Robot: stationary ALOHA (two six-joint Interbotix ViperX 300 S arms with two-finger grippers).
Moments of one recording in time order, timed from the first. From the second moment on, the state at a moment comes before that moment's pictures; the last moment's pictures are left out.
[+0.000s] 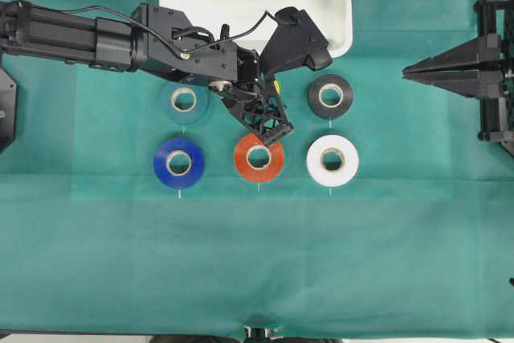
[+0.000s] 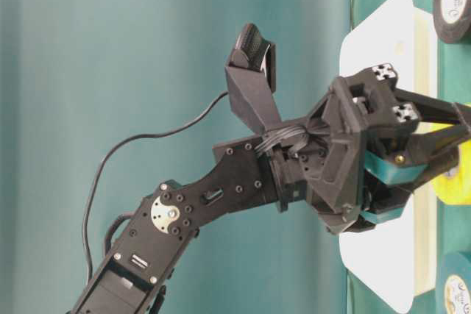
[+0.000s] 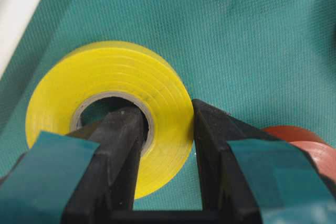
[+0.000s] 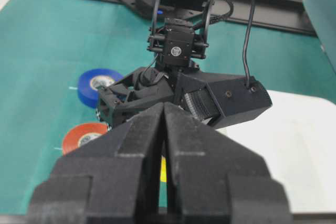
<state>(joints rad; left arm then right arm) 0.04 0.37 0.15 -0.01 0.72 -0.54 0.00 -0.89 1.14 0.00 -0.11 0.01</state>
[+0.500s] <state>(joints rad) 0.03 0.37 0.14 -0.01 0.73 -0.54 0.00 -0.89 1.14 0.00 -0.11 0.01</state>
